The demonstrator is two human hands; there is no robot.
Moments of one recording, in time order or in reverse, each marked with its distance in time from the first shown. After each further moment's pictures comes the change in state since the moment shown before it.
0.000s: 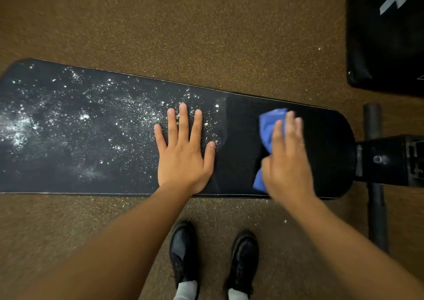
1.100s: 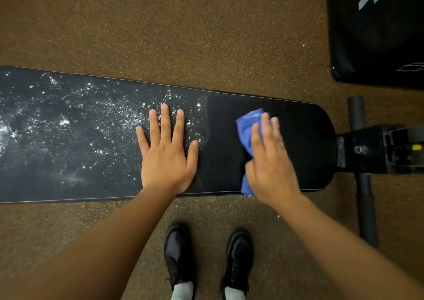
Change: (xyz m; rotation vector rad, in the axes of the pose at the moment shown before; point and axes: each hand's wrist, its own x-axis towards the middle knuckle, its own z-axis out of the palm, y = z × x) left_hand 0.000 0.001 -0.002 0.016 -0.004 -0.006; right_hand -0.009 0.008 0.000 0.053 -0.019 -0.107
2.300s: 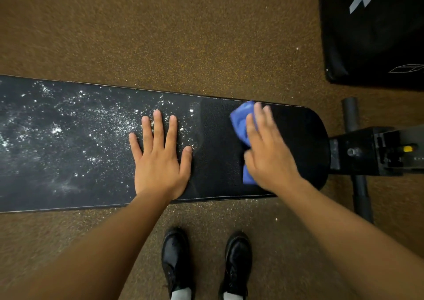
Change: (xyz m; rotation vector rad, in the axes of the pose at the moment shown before) left_hand 0.001 0.000 0.001 0.014 0.009 -0.007; right_hand 0.028 0.022 -0.007 -0.044 -0.005 -0.091
